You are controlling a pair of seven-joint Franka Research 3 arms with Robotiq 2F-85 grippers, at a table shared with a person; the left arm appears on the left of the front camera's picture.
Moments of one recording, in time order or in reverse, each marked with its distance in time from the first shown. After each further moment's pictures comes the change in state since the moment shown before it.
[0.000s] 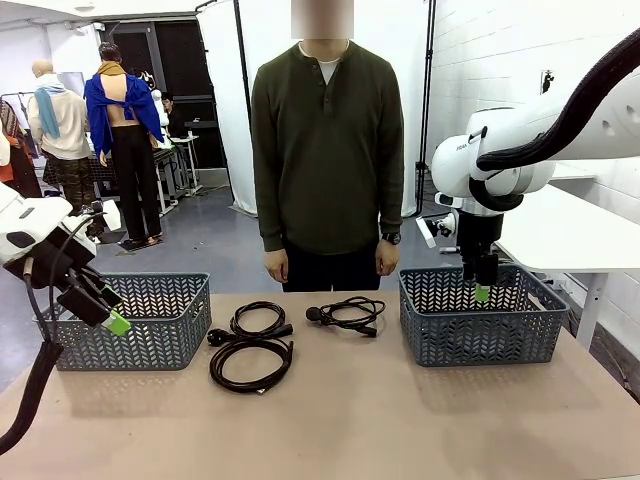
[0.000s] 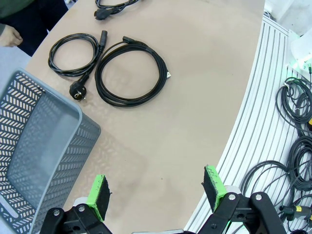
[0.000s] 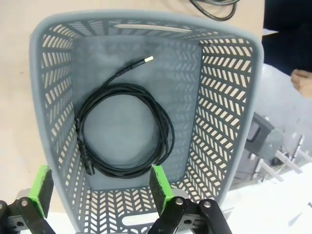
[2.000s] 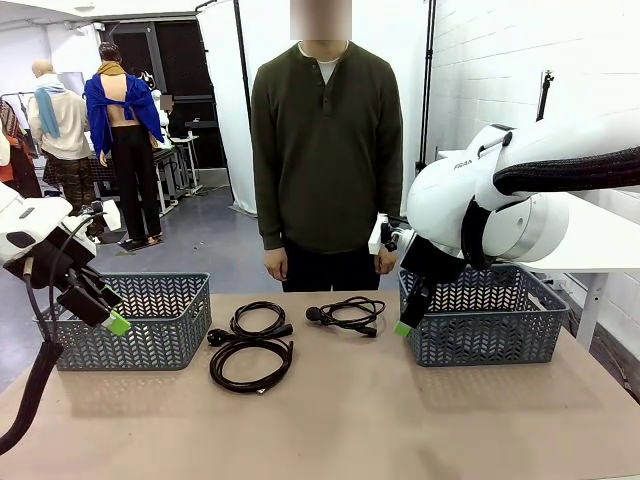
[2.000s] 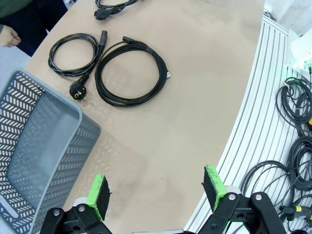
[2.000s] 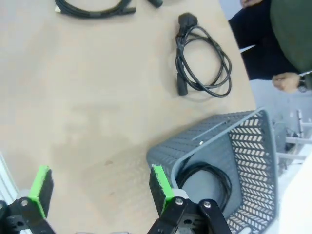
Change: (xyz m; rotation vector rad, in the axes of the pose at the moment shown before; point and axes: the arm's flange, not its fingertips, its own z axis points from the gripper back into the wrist) left arm 0.000 0.000 0.000 0.000 0.000 0.000; right arm 0.095 0.174 0.001 -0.146 -0.377 -0.313
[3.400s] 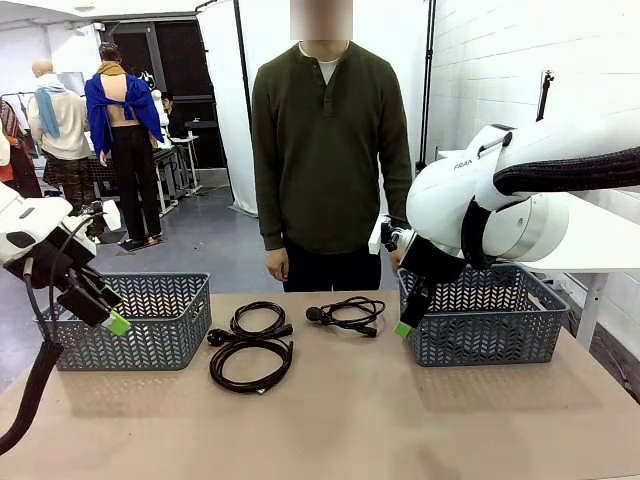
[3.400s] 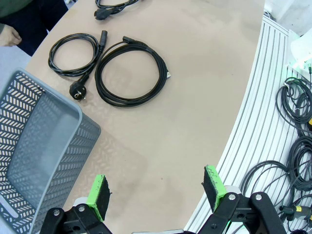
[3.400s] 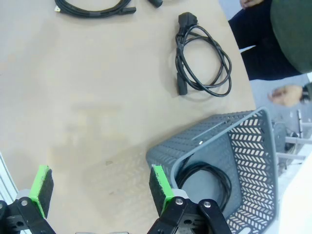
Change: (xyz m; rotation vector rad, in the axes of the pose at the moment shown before) left arm 0.000 0.000 0.000 0.000 0.000 0.000; right arm 0.000 0.000 0.000 -0.001 0.001 0.000
